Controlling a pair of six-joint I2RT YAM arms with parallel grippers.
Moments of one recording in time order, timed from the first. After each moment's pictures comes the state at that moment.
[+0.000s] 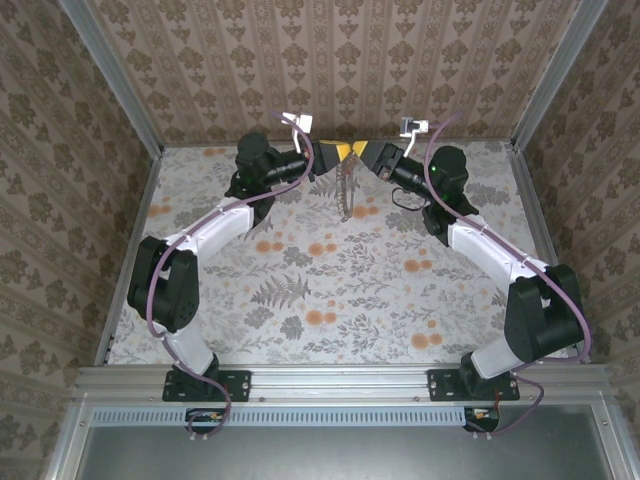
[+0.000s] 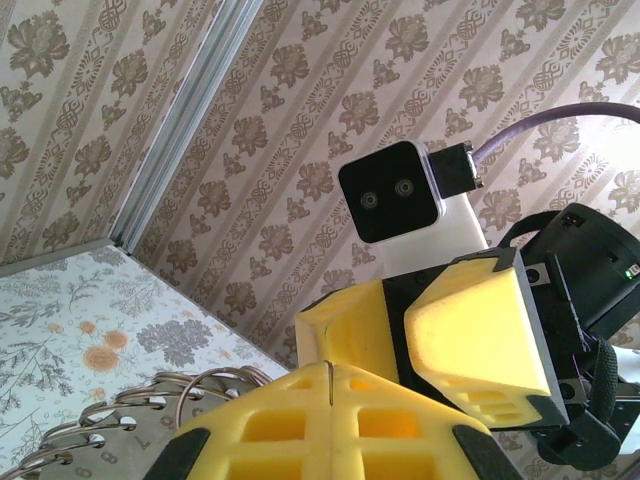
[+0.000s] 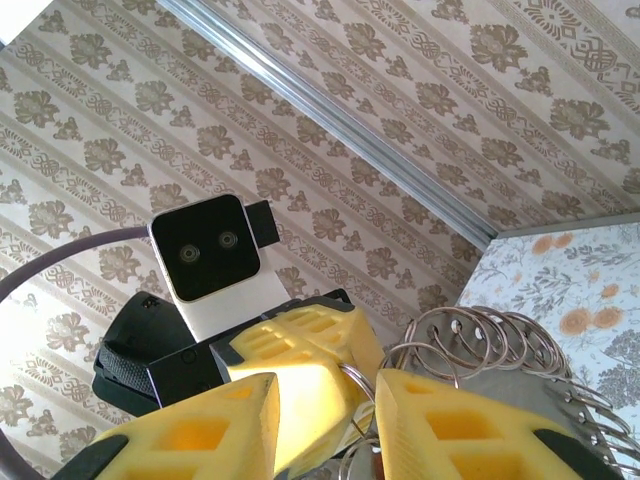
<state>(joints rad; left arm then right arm) -0.51 1.74 1.31 0.64 0.87 -0.72 0.30 1.51 1.08 0.62 -0.63 1.01</state>
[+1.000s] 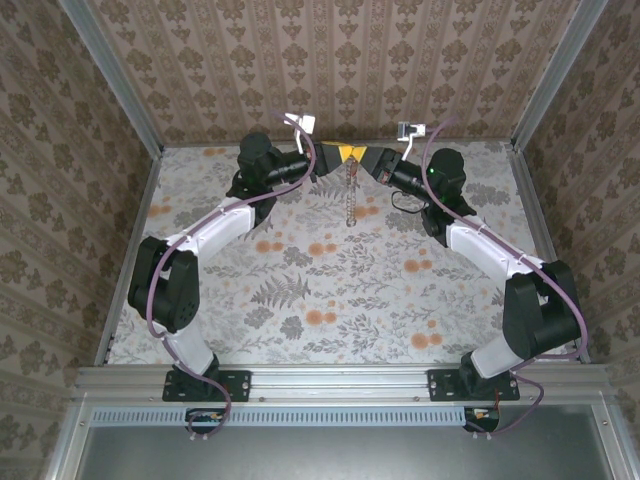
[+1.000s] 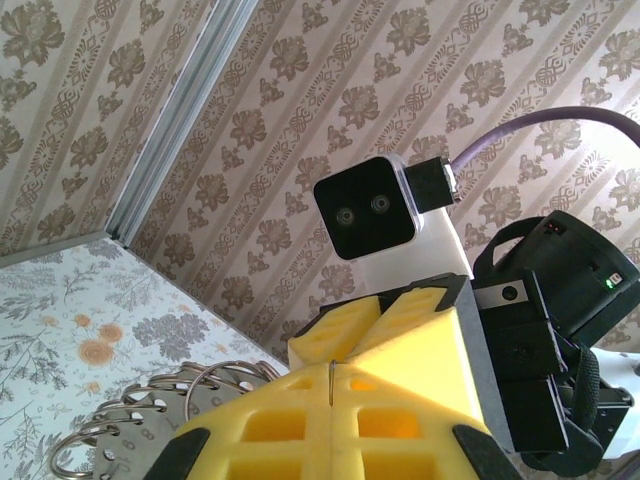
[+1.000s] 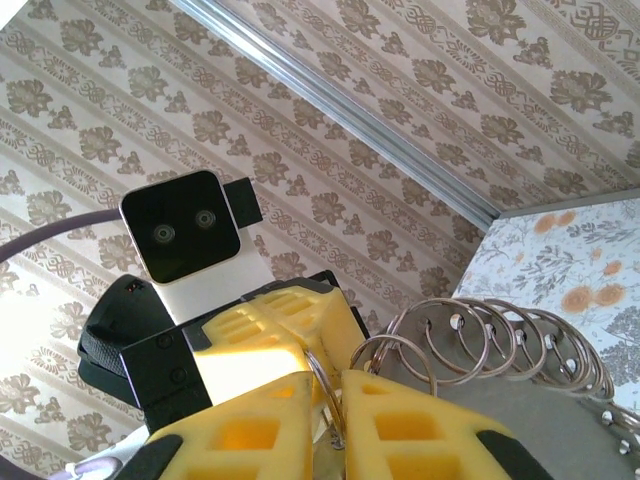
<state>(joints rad) -0.52 1.74 1.32 0.62 0.86 -0.72 0.29 1.53 1.06 0.64 -0.66 1.03</state>
